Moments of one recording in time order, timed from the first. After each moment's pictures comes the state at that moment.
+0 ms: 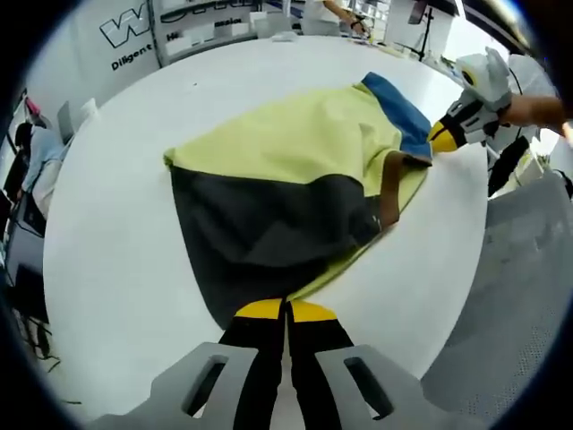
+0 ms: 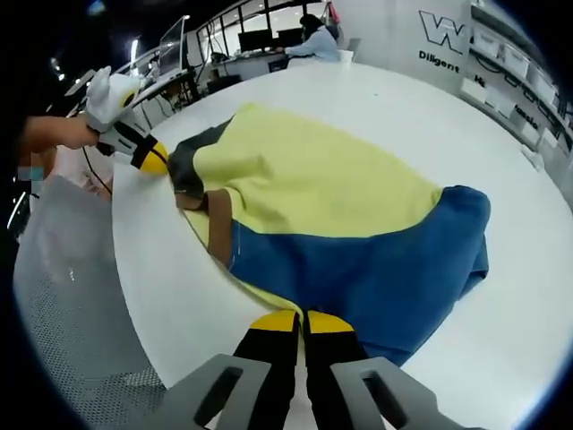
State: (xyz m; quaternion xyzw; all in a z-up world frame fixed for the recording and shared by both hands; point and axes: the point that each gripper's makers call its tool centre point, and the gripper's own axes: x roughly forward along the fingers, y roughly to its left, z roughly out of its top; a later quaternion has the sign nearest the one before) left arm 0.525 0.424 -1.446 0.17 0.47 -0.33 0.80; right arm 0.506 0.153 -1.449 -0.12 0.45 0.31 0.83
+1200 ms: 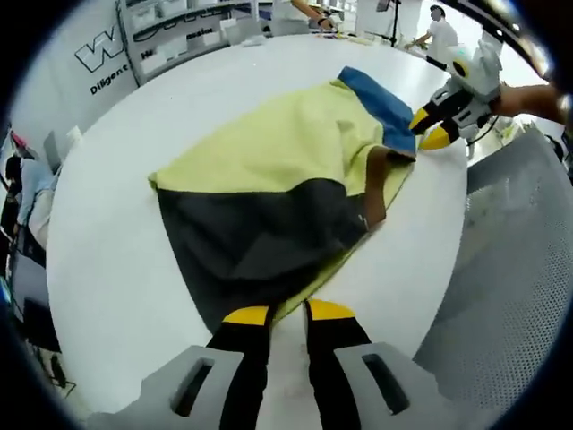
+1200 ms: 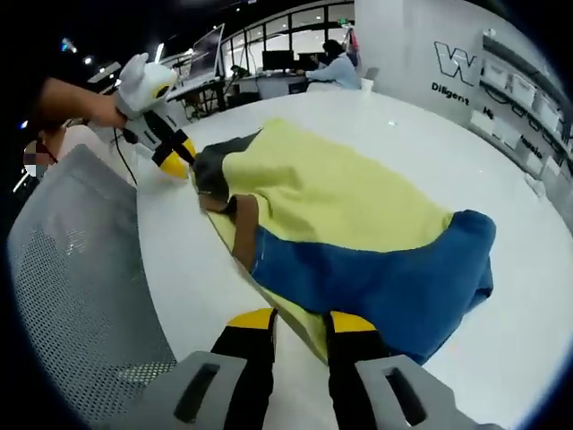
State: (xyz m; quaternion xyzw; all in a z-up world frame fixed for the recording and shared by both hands) left arm 0.503 0.419 -1.439 0.23 0.43 -0.38 0.79; right arm 0.473 0.177 -1.443 -0.14 0.38 0.35 0.84
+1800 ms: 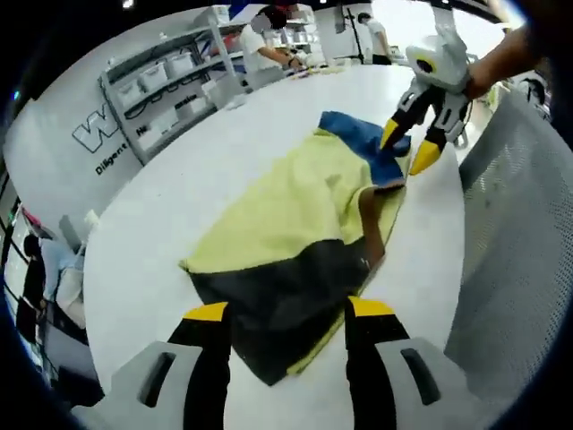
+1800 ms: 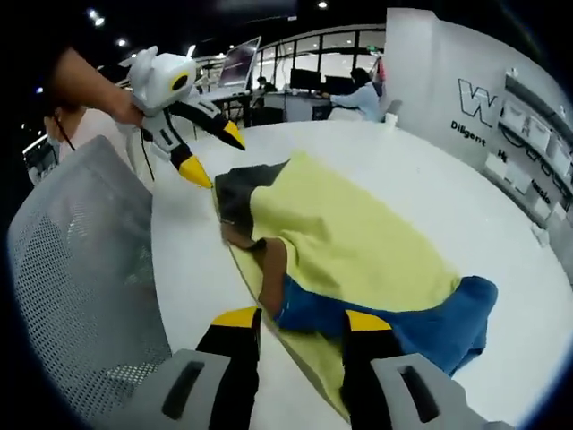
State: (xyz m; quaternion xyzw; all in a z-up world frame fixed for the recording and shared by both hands) left arm 0.515 0.385 -1.397 0.32 0.27 -0.43 0.80; right arm 0.486 0.213 -1.417 -0.20 0.30 0.39 0.85
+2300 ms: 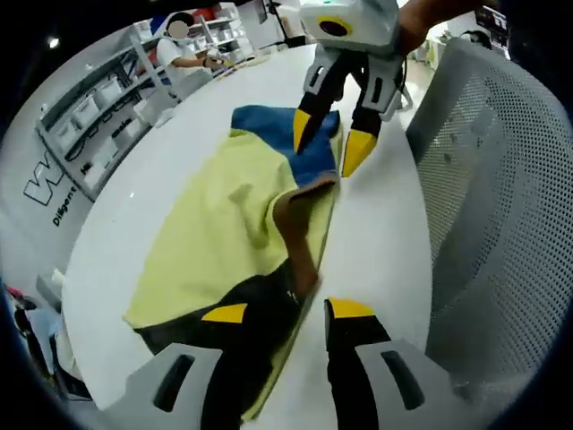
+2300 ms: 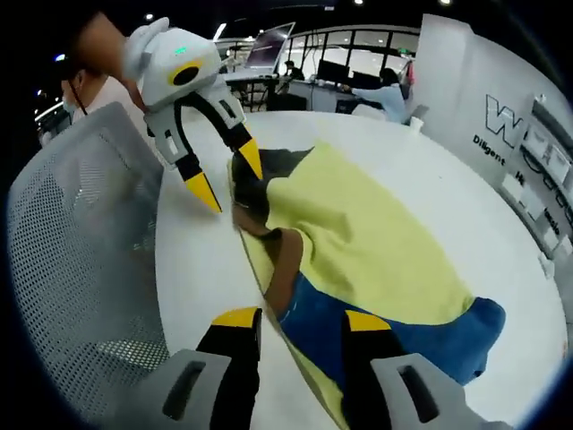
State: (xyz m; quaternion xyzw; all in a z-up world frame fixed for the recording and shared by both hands) left arm 0.489 0.339 -1.434 0.38 0.29 -0.51 0.72; right arm 0.480 0.221 -1.435 -0.25 0.32 0.43 0.81
